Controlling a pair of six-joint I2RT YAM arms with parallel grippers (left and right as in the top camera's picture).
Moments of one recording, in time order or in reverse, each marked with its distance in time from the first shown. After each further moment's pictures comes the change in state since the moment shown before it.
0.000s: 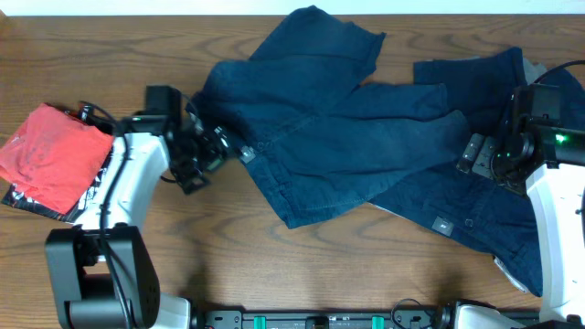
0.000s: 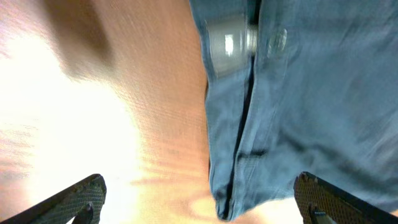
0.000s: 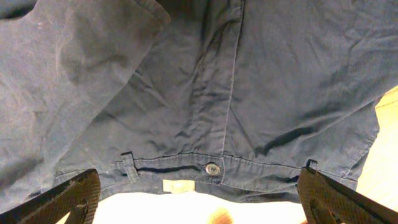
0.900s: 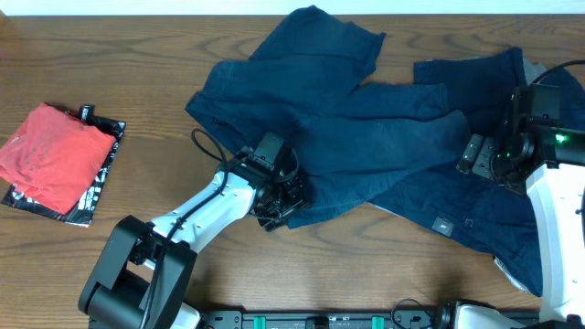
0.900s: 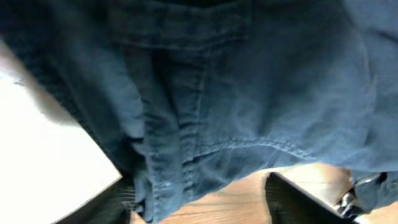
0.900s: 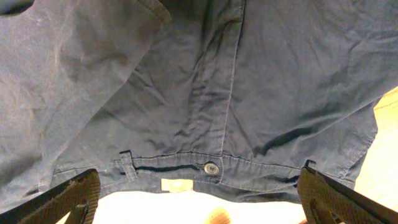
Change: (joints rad) left arm -0.522 0.003 -0.234 0.335 -0.007 -0.494; right arm 0.000 0.000 0.000 -0.004 0.000 -0.011
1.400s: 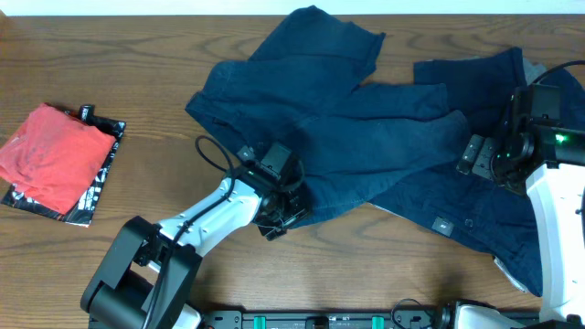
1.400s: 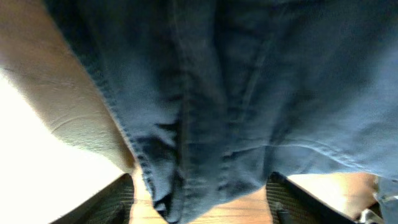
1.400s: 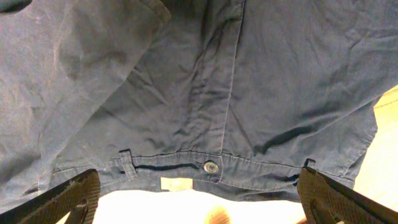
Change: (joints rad) left arm -0.054 0.000 -0.039 -0.001 -0.054 -0.080; right arm 0.000 0.000 0.000 -0.003 0.000 0.000
